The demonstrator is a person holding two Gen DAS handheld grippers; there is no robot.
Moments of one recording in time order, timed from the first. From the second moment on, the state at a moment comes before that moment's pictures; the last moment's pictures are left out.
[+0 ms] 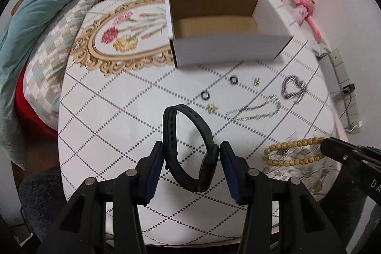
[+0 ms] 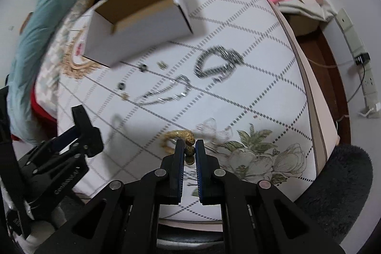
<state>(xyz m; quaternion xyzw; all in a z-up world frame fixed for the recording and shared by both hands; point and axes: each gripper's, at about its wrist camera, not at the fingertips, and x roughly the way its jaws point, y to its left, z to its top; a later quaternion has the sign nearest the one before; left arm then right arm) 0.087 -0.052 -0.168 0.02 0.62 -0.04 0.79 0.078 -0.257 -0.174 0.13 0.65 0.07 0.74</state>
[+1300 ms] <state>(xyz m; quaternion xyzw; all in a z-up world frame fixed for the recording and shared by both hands) 0.268 -0.035 -0.144 -0.02 0.59 -0.02 0.81 0.291 -0.224 -0.162 0.07 0.63 0.10 0.77</state>
